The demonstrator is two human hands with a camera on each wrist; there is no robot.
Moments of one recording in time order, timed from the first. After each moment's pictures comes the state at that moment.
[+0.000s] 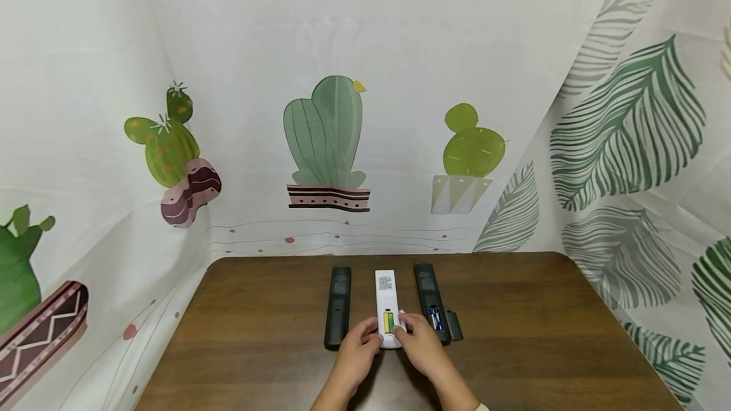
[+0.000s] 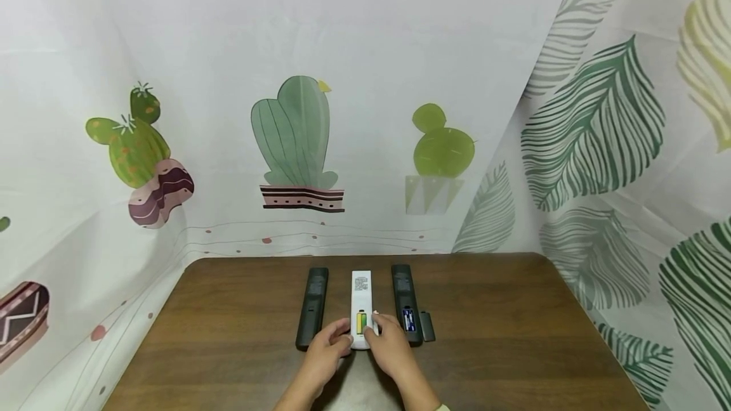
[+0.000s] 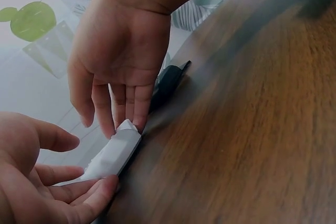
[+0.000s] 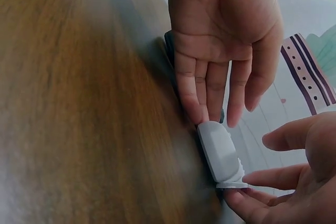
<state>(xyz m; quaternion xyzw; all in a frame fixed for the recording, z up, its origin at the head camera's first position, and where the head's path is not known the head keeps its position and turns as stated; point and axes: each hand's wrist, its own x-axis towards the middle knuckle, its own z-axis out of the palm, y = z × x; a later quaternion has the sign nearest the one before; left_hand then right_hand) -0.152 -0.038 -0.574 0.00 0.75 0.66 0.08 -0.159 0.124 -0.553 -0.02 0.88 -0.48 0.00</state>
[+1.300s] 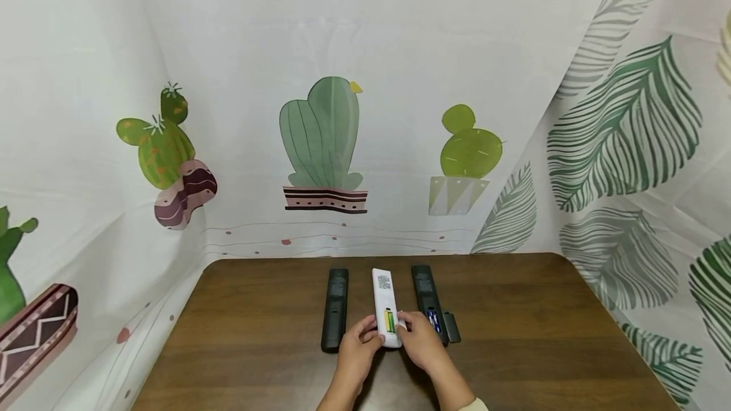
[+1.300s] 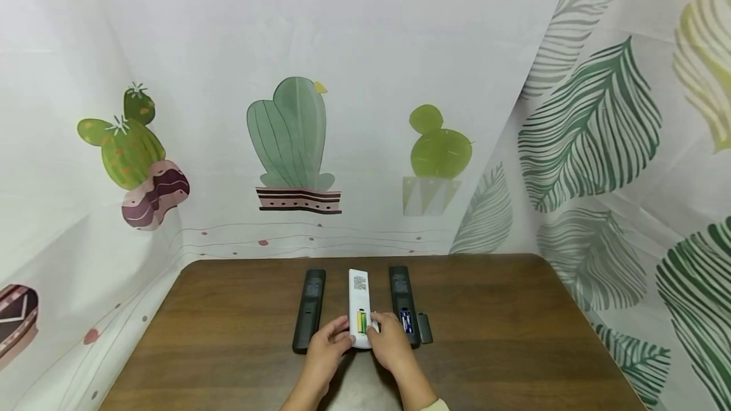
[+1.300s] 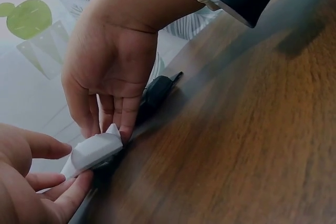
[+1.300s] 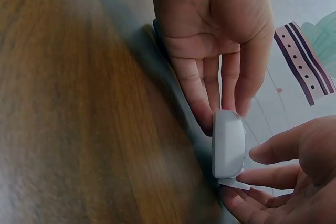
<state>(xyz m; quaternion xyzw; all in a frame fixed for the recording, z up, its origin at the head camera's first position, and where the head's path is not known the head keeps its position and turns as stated) -0.160 -0.025 -0.582 -0.03 0.69 0.72 0.04 -0.174 0.129 -0.558 -0.01 0.89 -0.46 0.01</state>
